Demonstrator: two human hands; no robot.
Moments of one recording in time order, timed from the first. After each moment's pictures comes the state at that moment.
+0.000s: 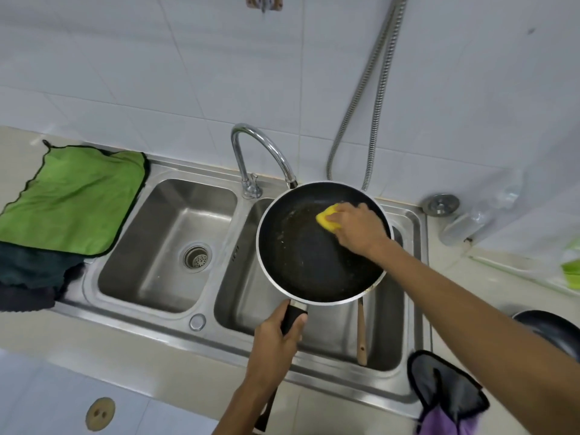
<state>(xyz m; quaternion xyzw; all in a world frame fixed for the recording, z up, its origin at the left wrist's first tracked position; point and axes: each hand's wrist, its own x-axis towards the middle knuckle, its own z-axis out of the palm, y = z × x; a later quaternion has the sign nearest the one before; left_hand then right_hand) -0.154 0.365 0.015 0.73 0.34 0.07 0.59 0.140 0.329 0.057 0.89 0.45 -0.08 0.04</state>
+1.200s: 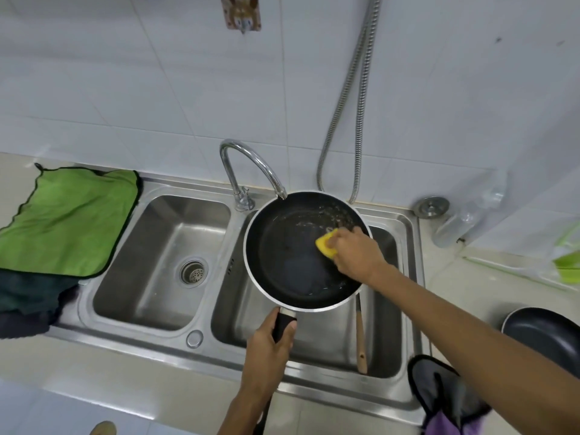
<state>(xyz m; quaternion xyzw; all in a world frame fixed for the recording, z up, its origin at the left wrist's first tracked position) -0.153 0.375 0.000 0.75 0.35 0.09 0.56 0.117 0.300 0.041 0.89 0.44 -0.09 0.02</state>
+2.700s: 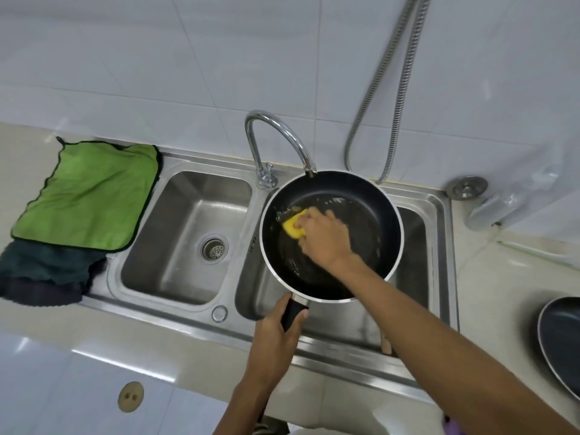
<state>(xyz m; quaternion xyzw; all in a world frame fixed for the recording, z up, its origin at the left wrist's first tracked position) -0.183 0.397 0.010 0.77 0.36 0.05 0.52 0.036 0.393 0.052 0.89 0.43 -0.11 -0.10</state>
